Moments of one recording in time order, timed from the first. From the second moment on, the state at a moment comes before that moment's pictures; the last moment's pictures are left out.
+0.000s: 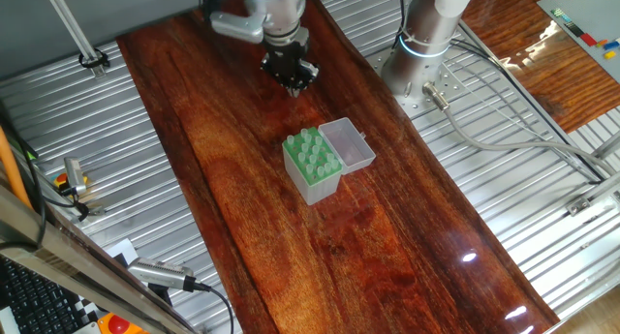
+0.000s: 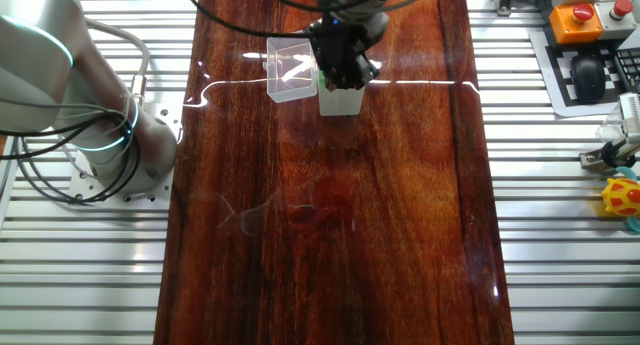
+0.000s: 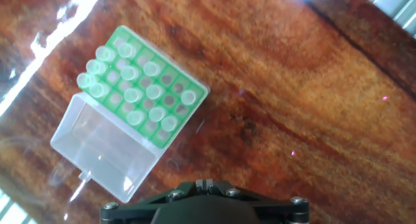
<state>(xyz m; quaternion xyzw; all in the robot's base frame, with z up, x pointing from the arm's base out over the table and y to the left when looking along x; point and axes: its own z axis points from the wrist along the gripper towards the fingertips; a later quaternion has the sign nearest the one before) 0.379 0.030 0.209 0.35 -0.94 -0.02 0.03</state>
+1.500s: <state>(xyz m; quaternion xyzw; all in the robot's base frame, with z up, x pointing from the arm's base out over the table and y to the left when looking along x) 0.419 -0.022 0.155 0.39 -0.92 0.00 -0.01</state>
